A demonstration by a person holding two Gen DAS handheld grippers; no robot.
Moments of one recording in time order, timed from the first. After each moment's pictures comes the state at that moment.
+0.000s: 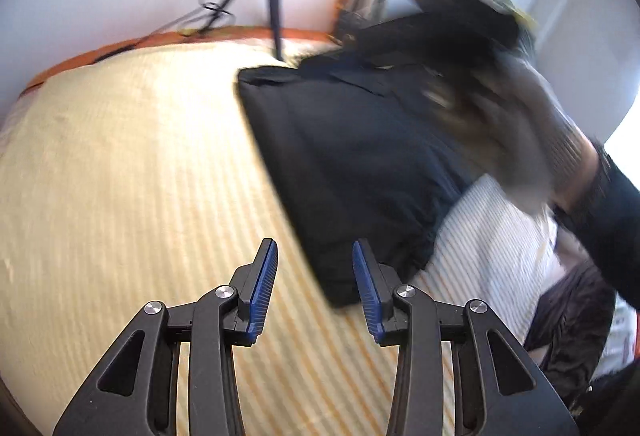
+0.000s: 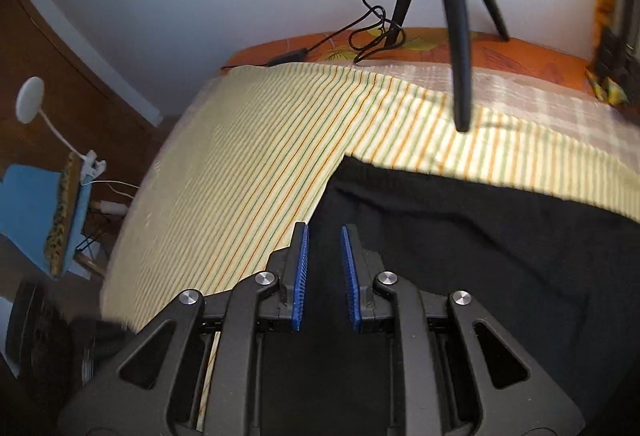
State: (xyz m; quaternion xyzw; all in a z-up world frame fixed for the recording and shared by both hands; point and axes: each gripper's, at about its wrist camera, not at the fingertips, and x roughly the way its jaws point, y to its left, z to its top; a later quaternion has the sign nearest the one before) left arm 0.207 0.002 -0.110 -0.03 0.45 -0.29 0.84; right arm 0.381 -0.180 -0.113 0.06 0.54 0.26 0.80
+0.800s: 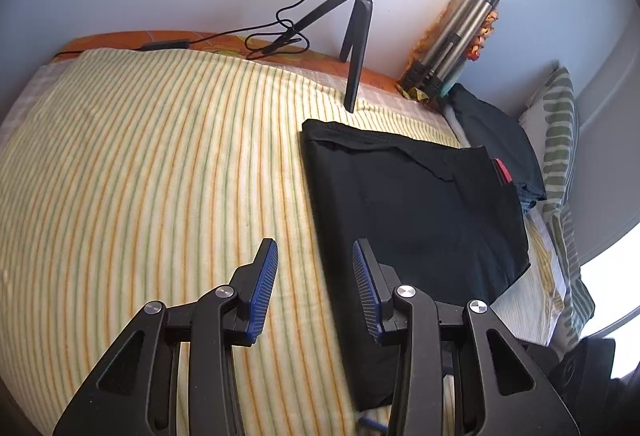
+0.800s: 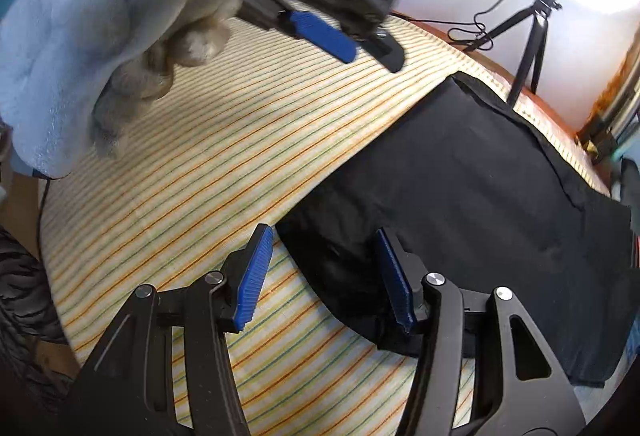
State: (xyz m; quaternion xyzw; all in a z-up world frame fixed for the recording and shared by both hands) left arm 0.279 0.013 -0.109 -0.12 0.46 -0.21 0.85; right arm 0.186 -0.108 -0.144 -0.22 0.46 0.28 0.81
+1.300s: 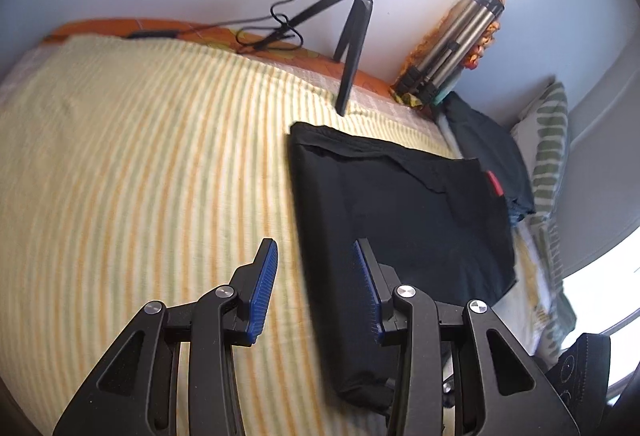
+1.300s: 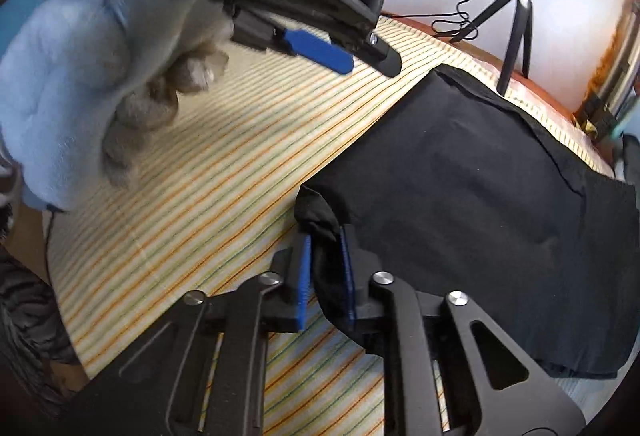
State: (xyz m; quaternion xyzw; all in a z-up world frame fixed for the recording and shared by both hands) left arm 0.295 0.010 -0.116 -0.17 0.47 -0.23 0.83; right arm 0.197 -0.123 -0.133 -0.16 0.47 0.27 0.83
